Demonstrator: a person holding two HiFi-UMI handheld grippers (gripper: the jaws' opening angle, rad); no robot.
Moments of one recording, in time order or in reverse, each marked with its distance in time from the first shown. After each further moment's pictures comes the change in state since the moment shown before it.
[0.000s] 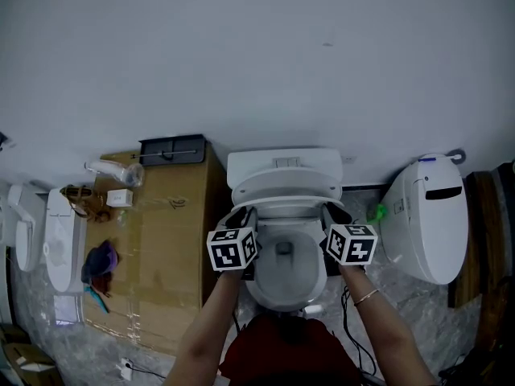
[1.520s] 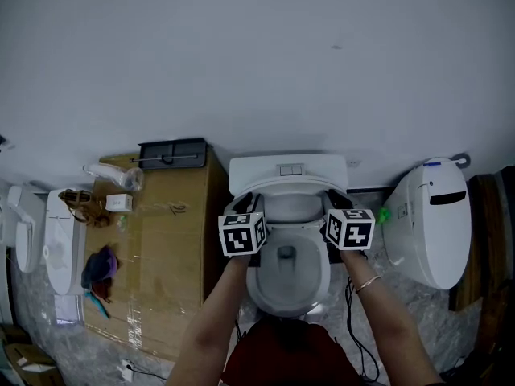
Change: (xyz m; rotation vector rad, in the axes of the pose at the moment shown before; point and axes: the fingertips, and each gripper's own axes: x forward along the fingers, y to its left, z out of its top) left arm 0.051 0.008 0.036 0.059 -0.010 0.029; right arm 0.050 -0.008 0.034 -0.080 0.028 -0.040
